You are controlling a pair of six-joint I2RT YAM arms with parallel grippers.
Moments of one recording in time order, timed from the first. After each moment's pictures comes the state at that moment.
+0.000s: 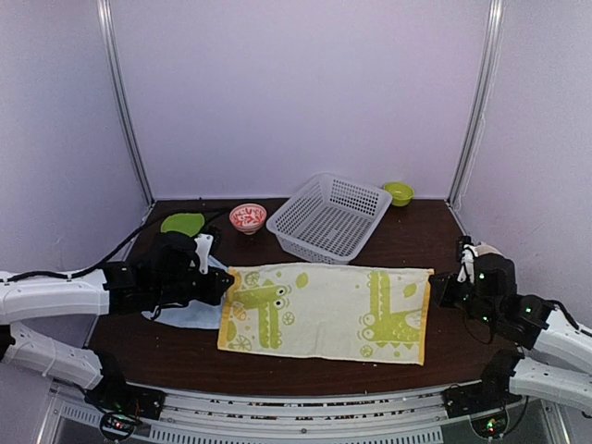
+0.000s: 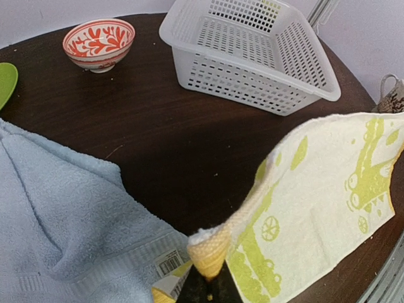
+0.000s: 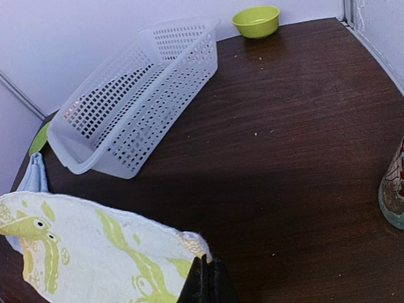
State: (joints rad) left arm -0.87 1.14 0.66 -0.13 -0.17 -0.45; right arm 0.60 0.59 0.36 -0.24 0.26 0.58
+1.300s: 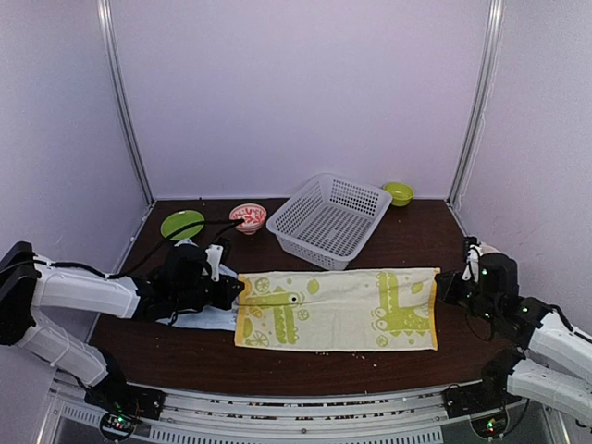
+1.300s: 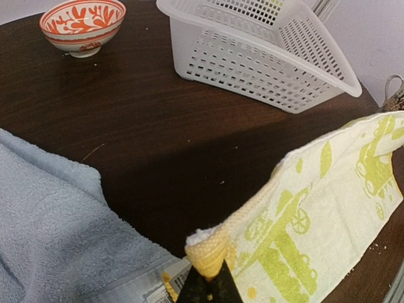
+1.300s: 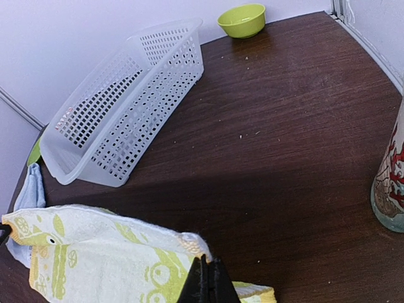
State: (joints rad) left arm -0.79 1.36 0.54 0.25 -0.08 -0.44; right arm 0.43 0.62 0.31 -0.16 0.16 0.55
